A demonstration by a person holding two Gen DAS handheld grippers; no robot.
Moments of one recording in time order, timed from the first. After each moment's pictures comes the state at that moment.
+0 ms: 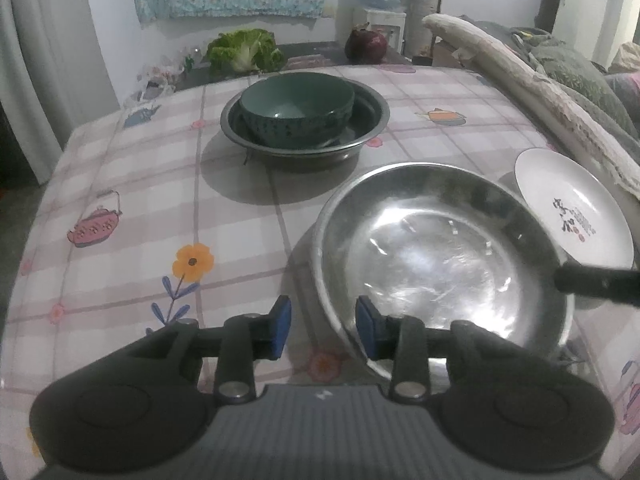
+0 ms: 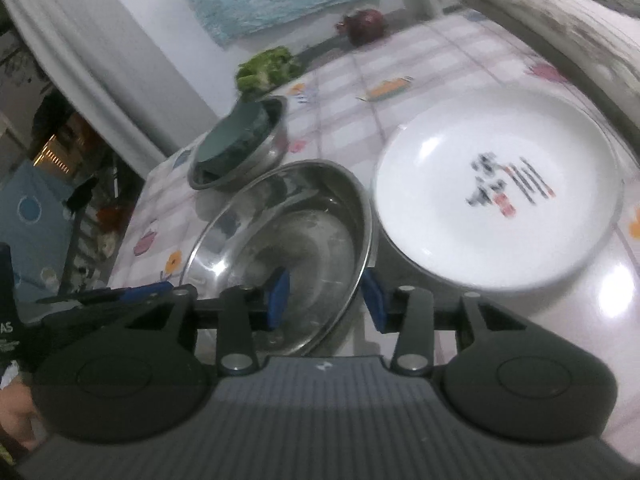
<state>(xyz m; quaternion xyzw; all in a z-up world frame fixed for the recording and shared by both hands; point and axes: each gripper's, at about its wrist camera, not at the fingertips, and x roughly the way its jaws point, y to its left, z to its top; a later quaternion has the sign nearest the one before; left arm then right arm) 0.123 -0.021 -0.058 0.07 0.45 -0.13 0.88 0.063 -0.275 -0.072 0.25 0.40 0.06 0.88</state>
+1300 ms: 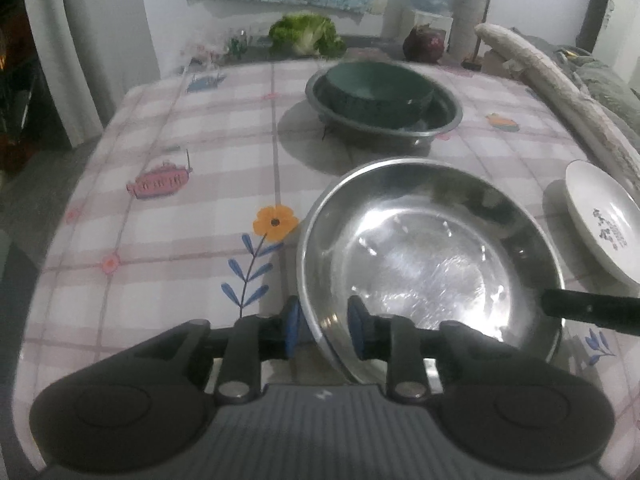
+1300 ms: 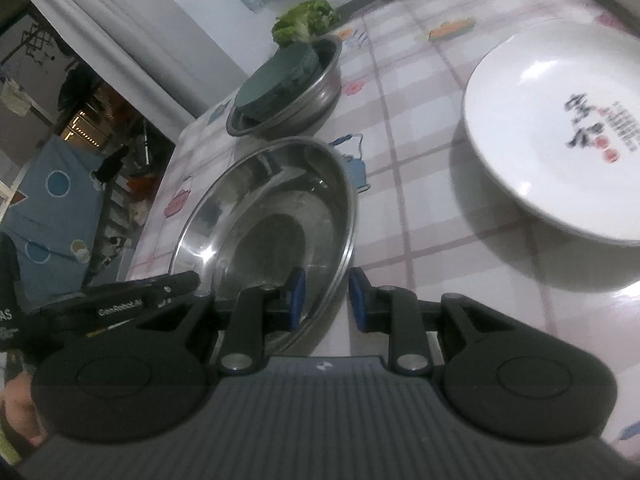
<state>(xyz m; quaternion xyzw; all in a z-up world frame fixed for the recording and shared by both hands) 0.107 0.032 -0.055 0.04 0.45 -0.07 0.89 0.082 -0.229 -0.092 0.26 0.43 0.13 0.85</state>
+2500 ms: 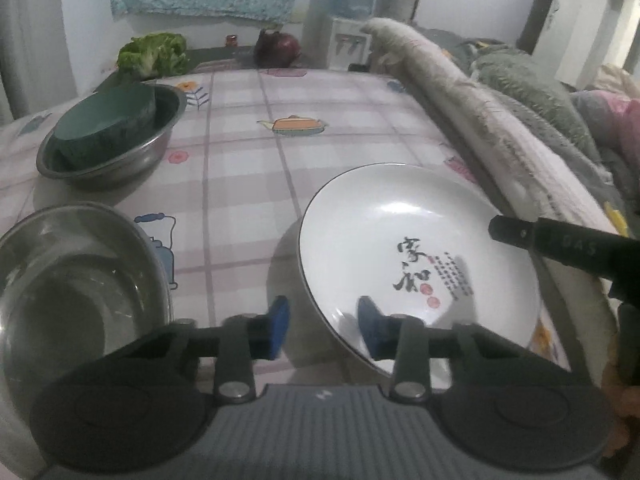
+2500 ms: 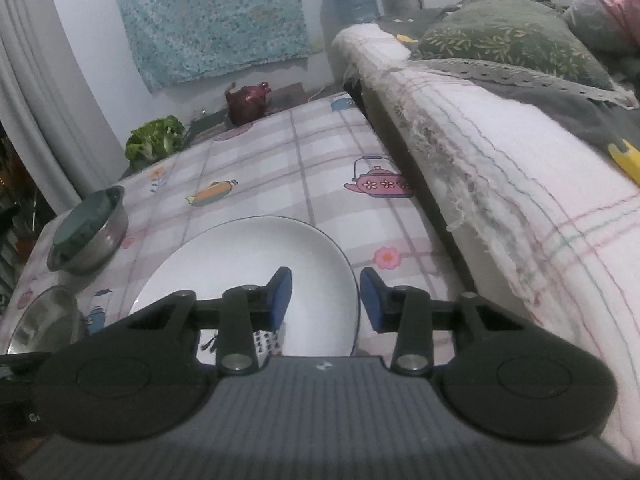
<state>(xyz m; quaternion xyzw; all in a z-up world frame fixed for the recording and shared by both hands) 0.116 -0.204 -0.082 0.01 0.44 -0.15 0.89 0.100 -0.432 -0.091 0.17 0.34 -0.05 0.92</state>
